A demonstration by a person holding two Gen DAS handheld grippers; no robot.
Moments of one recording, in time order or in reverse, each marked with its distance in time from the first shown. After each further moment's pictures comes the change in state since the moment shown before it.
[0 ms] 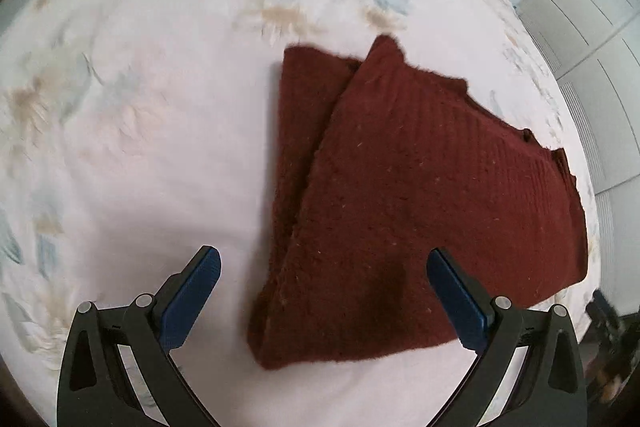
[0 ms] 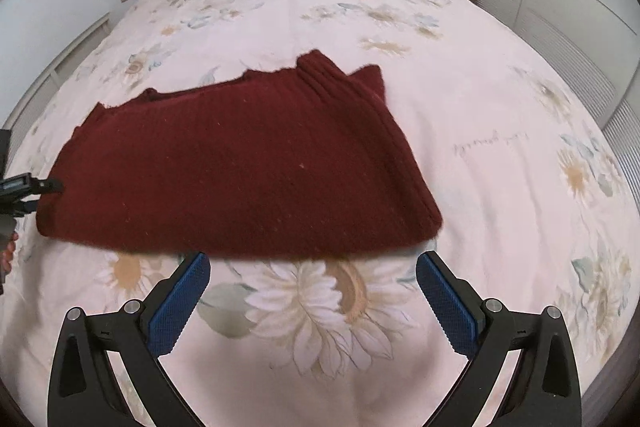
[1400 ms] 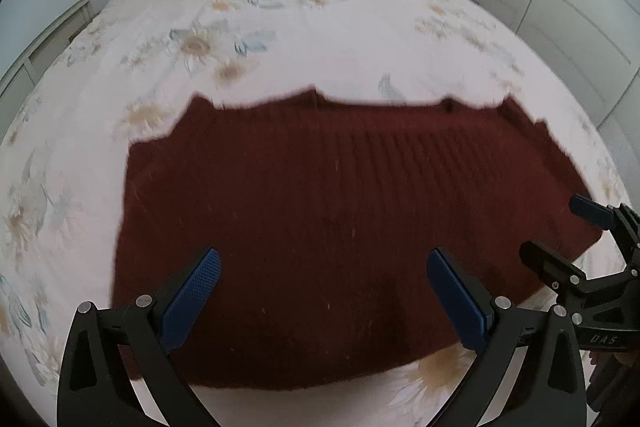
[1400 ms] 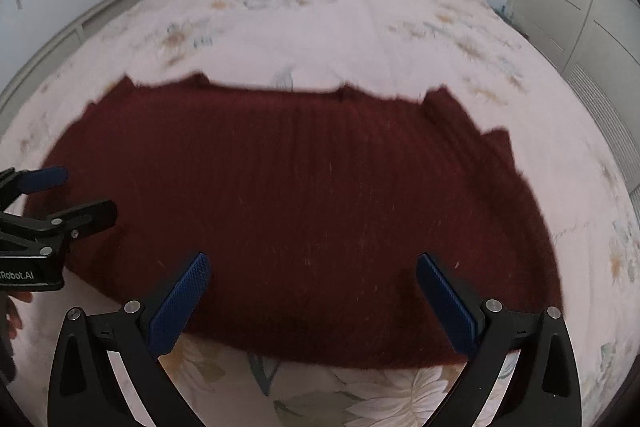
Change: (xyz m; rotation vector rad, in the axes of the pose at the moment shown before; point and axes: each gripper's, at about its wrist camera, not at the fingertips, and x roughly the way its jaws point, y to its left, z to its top) left arm 0.002 -0.138 -0.035 0.332 -0.168 0.115; right arm 0.070 0.102 0.043 -0.197 0.004 0.006
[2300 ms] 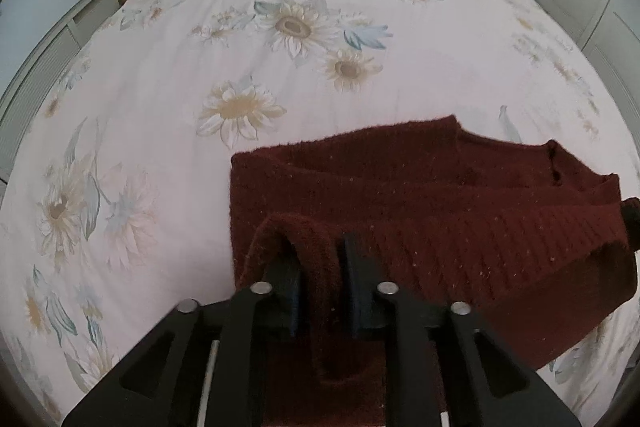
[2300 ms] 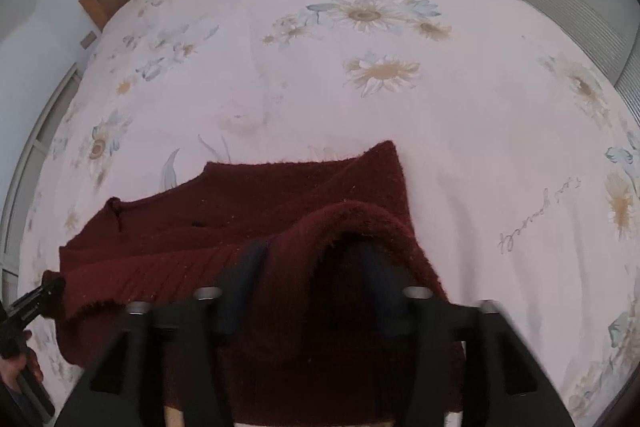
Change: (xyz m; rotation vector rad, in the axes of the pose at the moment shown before) left arm 0.009 0.092 0.040 -0.149 0.097 0.144; right arm -0.008 -0.140 0.060 0.416 0.030 0.072
